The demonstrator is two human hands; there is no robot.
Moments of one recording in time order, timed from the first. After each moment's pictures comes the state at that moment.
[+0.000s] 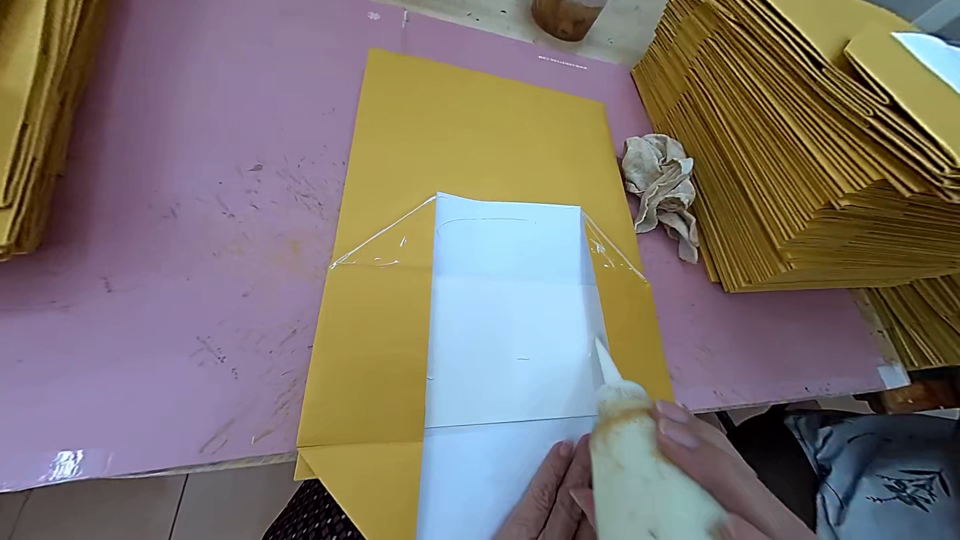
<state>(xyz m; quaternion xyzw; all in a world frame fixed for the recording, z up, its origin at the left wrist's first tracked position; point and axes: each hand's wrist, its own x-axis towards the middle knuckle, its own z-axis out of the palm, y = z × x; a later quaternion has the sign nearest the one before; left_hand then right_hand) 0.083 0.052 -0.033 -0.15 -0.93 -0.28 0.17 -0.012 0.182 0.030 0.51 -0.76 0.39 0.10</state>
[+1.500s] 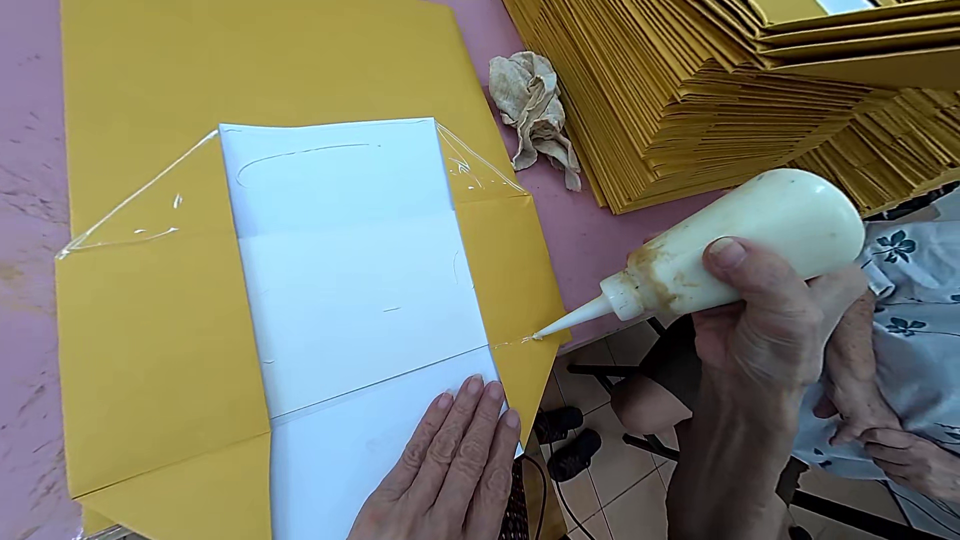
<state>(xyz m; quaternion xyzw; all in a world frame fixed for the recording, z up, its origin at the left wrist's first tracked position) 0.068 0.019 -0.013 -0.21 -0.95 -0.22 0.10 -0.097 0.226 0.039 0.15 -0.74 0.64 0.16</state>
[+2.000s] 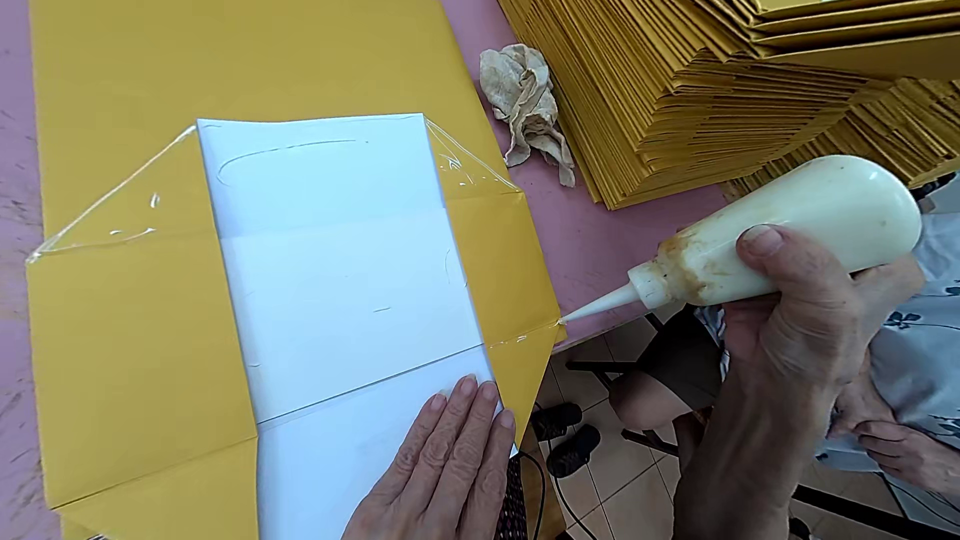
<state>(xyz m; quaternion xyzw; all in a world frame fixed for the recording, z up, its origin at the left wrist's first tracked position) 0.068 0.018 -0.012 -0.21 -0.95 -0.22 0.10 -0.100 0.242 0.048 0.16 -0.75 0.61 0.20</state>
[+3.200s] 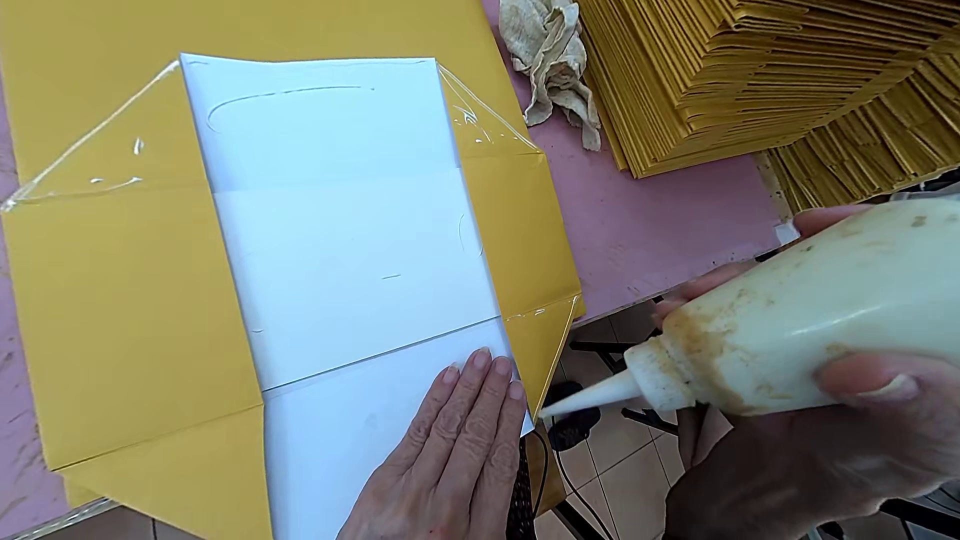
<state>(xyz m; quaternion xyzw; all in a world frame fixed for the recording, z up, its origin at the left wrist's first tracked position) 0.070 0.021 -0.013 -0.19 -0.94 -0.24 0.13 -0.062 0.246 0.039 0.24 -0.73 0.63 0.10</state>
